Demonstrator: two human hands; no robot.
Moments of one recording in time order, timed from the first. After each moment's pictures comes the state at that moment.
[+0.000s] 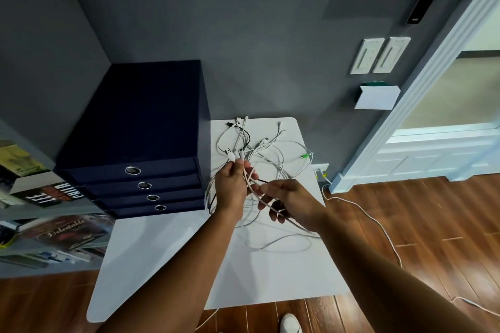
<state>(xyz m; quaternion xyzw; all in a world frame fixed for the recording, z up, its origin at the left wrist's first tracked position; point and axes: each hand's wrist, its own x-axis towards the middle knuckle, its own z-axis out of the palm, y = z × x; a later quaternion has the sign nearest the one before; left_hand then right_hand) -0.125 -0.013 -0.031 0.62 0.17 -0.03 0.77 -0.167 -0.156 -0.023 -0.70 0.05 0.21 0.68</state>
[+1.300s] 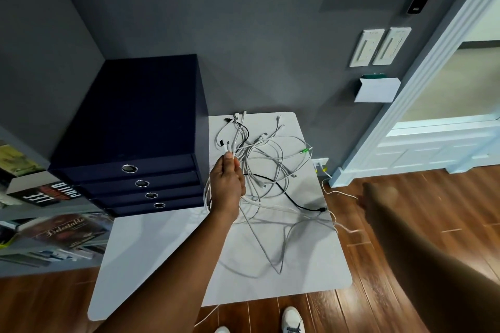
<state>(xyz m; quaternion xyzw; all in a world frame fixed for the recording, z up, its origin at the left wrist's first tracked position) -0.128 -0.005 -0.027 0.59 0.16 -0.03 0.79 -0.168 -0.317 -0.084 -0.64 0.48 -0.10 0.59</state>
